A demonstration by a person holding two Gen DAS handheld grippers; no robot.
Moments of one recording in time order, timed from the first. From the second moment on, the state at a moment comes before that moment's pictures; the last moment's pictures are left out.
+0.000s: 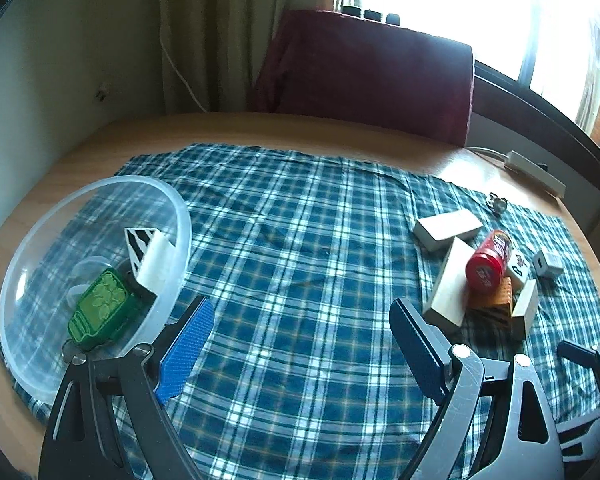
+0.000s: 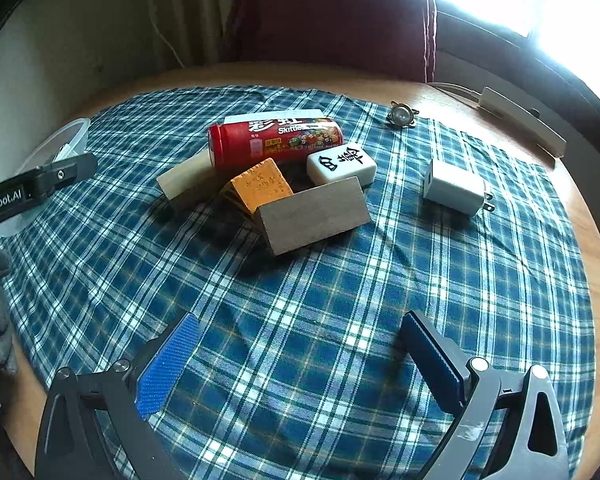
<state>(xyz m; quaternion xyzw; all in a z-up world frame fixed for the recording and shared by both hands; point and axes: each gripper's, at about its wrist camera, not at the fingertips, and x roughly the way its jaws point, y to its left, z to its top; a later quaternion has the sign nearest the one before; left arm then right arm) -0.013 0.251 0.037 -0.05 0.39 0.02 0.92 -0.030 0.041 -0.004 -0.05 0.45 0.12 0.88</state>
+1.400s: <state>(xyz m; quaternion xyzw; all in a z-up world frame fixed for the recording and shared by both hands) 0.008 0.201 0.024 -0.02 0.43 -0.01 0.90 0.012 0.005 0.014 0.01 0.40 0.18 0.90</state>
